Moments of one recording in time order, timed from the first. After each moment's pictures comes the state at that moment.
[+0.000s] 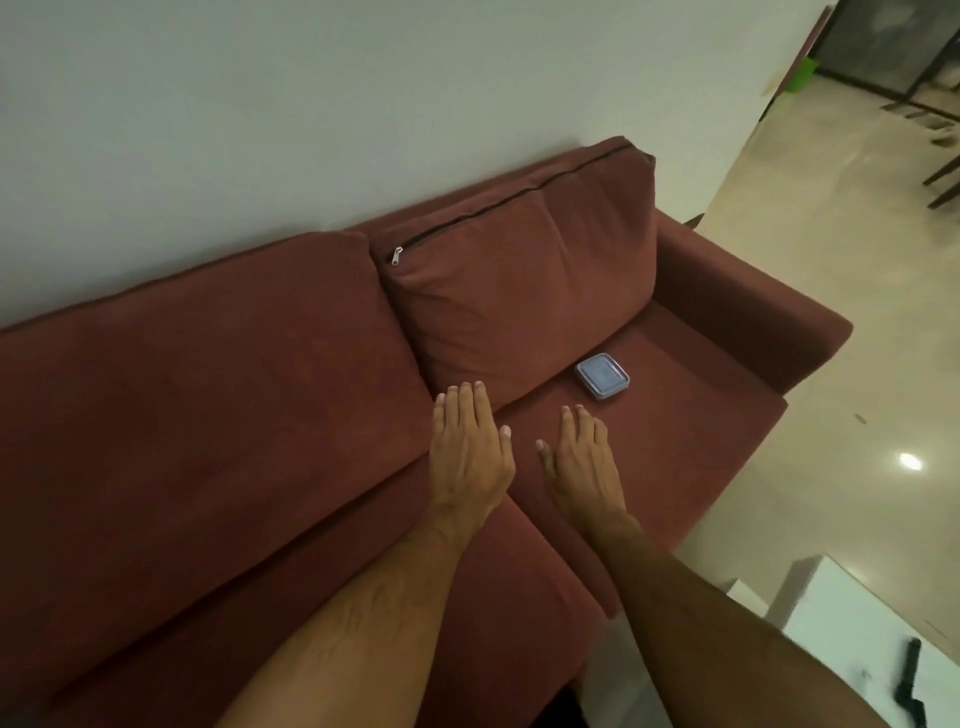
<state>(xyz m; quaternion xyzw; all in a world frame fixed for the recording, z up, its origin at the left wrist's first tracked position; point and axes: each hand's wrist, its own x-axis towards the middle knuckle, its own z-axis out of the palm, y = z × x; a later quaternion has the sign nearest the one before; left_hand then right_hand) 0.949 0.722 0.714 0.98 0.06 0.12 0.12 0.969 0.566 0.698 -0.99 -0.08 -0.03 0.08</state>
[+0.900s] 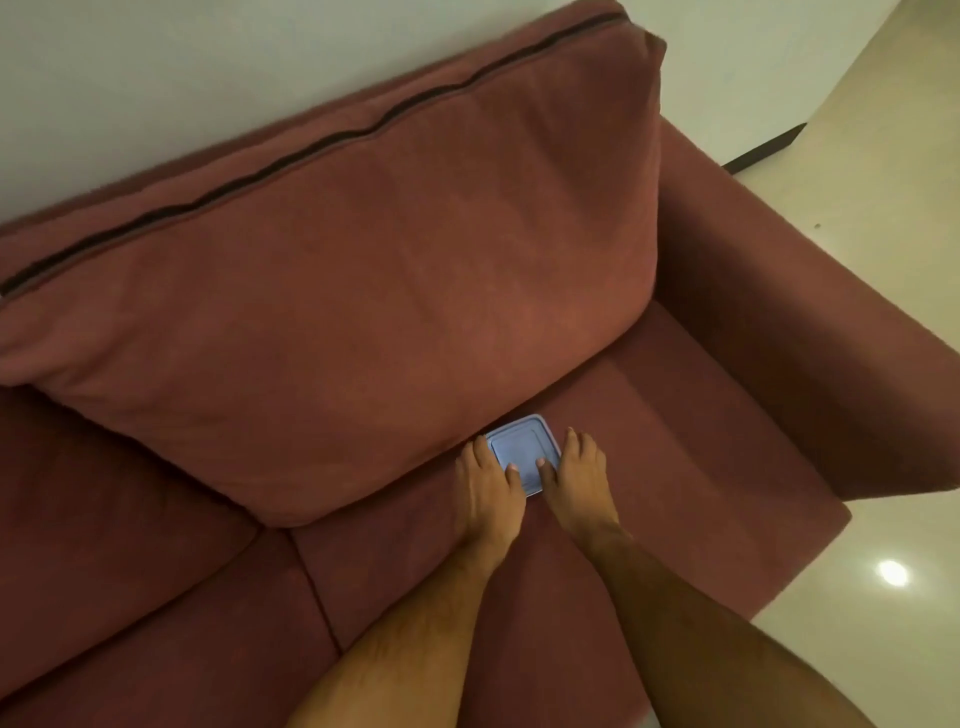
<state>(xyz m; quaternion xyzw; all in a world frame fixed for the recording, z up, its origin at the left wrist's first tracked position) 1.322 0.454 0.491 0.90 0.28 -0.05 0.33 1.364 0.338 0.486 -0.96 -0.04 0.20 0.22</state>
